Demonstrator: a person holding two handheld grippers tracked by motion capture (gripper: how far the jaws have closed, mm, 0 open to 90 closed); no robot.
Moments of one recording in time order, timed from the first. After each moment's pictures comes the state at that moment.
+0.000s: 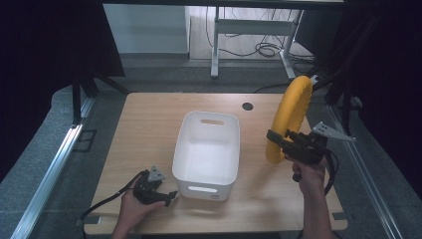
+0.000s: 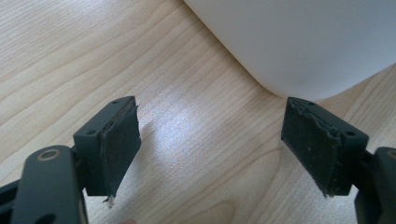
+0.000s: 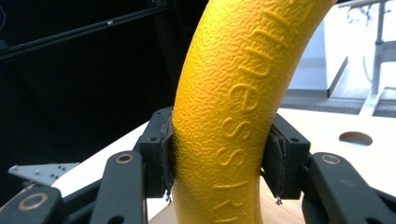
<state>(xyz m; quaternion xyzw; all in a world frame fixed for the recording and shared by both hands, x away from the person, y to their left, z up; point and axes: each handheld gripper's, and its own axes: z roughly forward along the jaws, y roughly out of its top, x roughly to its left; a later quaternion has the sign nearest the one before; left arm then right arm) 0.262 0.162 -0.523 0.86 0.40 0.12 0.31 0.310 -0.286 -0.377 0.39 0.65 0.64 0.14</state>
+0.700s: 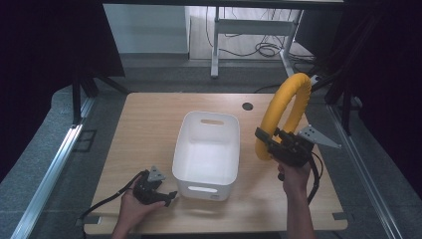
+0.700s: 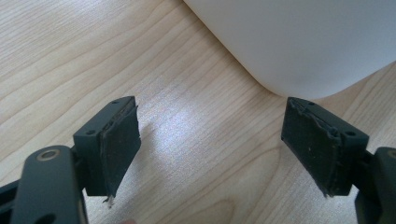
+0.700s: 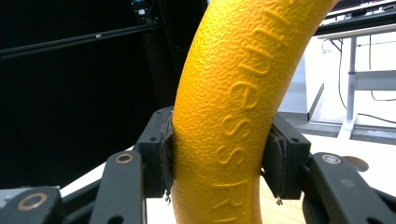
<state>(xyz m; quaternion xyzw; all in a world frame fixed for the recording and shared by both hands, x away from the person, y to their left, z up) 0.262 0.162 -0.523 0.86 0.40 0.12 0.31 0.302 -0.250 -0.378 0.38 0.63 0.65 0.20</state>
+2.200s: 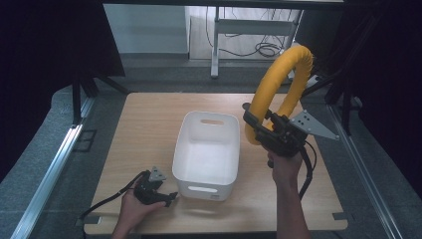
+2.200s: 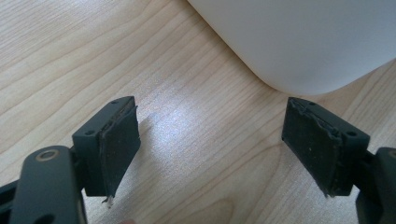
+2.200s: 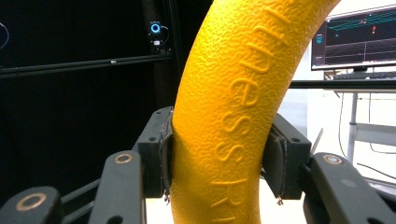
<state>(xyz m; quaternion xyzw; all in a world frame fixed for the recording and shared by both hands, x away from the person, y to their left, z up) 0.263 0.161 -0.525 0.86 0.40 0.11 0.30 0.292 -0.207 -0.316 0.33 0.61 0.67 0.26</state>
